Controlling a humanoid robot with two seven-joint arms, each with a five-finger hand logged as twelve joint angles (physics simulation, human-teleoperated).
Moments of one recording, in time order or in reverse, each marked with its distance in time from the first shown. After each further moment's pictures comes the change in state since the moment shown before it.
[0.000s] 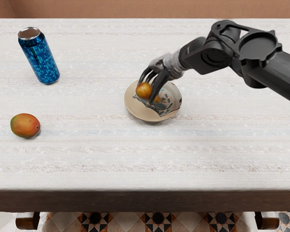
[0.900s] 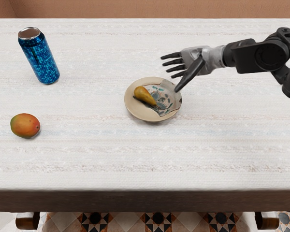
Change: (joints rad) left arm 0.000 0.000 0.000 0.000 0.000 0.000 0.000; right arm -0.203 -0.213 0.360 -0.013 0.126 0.088 0.003
